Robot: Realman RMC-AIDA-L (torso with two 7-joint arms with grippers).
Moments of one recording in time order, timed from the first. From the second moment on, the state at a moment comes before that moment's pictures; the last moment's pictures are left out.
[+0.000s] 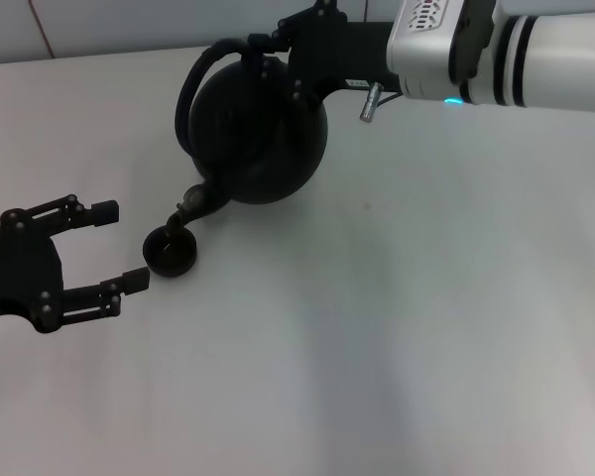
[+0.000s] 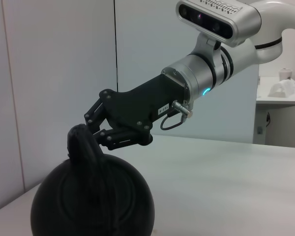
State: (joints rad) left arm -0.32 -2.01 0.94 0.79 1.71 1.65 -1.14; right arm 0.64 2.08 -1.37 -0.85 -1.58 -0.86 1.15
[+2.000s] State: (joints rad) left arm -0.31 -2.01 0.93 0.79 1.71 1.65 -1.12; right arm 0.61 2.09 -1.43 -0.96 -1.67 -0.81 1.20
